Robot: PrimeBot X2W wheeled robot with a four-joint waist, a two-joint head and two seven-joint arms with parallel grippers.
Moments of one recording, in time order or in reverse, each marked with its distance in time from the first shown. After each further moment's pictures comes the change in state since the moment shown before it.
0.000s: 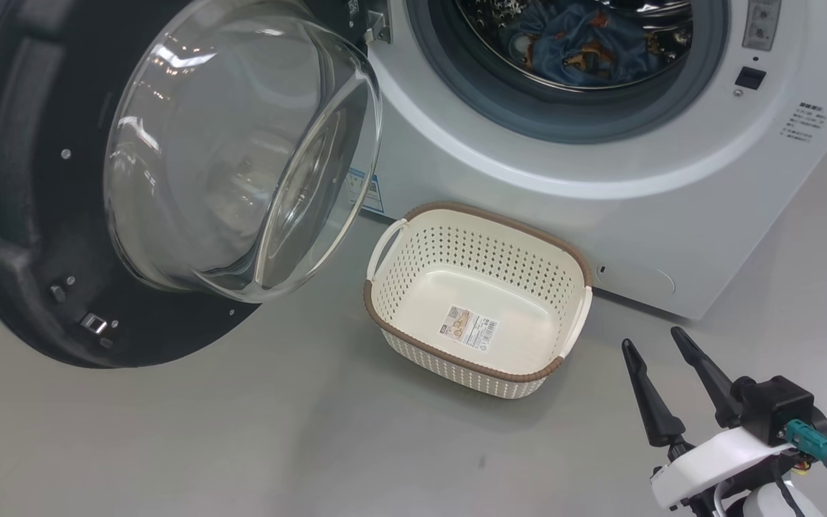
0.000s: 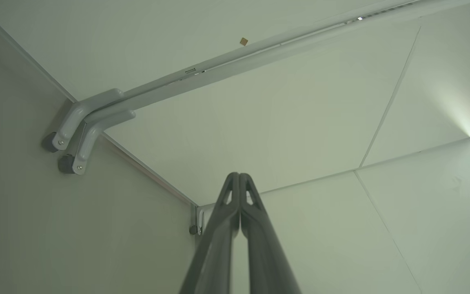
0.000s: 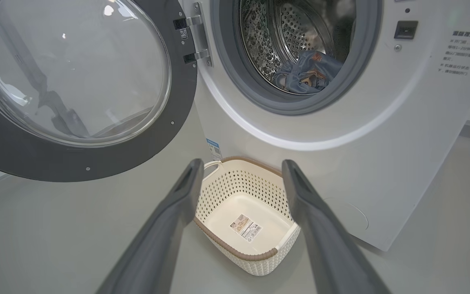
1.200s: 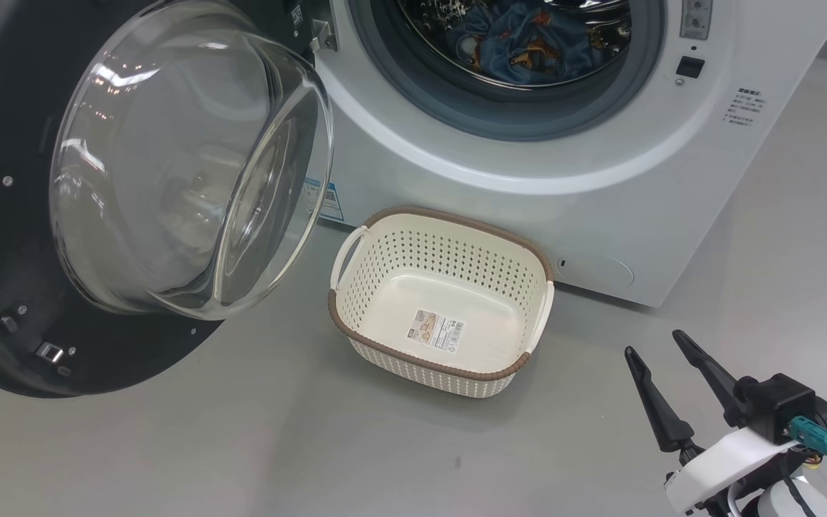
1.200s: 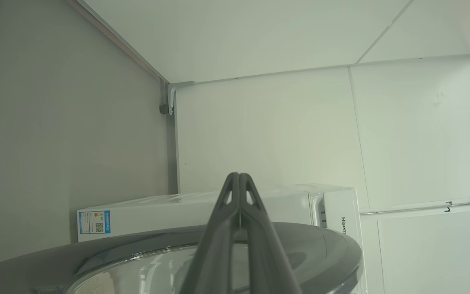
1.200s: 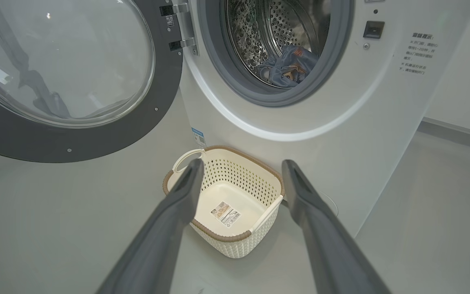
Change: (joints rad) left arm -0.051 0.036 -0.063 0.226 -0.198 -0.133 0.393; right arm -0.023 -0.074 0.043 0.028 0.004 0.000 0.000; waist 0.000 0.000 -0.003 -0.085
